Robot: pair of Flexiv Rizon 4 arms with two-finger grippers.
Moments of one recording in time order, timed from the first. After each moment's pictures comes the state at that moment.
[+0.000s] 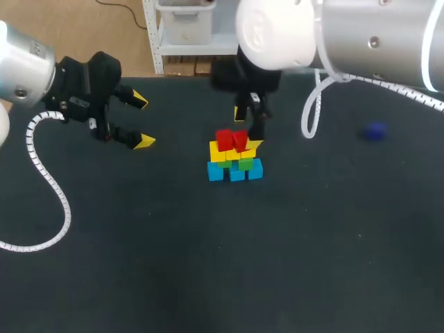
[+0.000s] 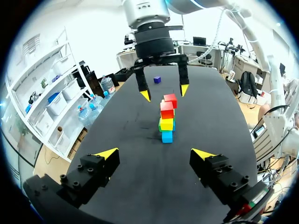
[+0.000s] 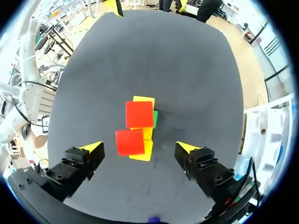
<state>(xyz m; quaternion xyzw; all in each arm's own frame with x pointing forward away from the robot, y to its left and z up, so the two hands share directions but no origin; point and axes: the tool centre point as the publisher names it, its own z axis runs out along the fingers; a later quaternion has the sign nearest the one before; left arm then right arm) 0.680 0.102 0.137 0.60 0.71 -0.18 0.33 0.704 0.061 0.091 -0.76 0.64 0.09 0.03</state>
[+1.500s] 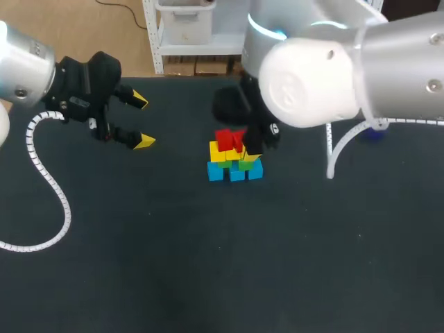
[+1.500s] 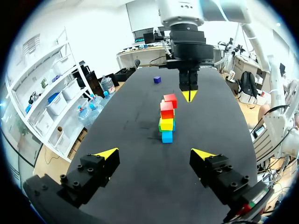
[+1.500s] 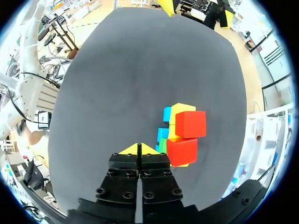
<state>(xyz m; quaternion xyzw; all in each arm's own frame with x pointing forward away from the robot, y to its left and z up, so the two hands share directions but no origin) 0.680 0.102 0.137 0.60 0.71 -0.18 0.33 0.644 0.060 0.082 -0.78 0.61 0.07 0.05</state>
